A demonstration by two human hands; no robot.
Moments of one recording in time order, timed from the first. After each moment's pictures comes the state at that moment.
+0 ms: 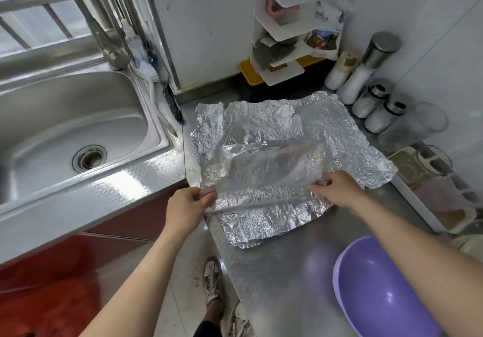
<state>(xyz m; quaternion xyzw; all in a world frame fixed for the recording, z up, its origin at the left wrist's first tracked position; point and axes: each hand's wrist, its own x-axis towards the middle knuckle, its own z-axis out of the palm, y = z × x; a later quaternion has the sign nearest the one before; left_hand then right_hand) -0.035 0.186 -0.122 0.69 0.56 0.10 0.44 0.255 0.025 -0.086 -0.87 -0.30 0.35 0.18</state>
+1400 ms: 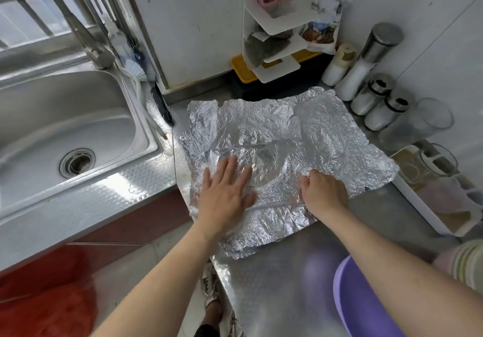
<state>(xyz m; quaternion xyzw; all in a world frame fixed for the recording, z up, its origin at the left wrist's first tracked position) 0.041 0.169 -0.134 0.94 0.32 -0.06 0.13 0.233 0.048 -0.121 -0.92 -0.38 0.11 -0.02</state>
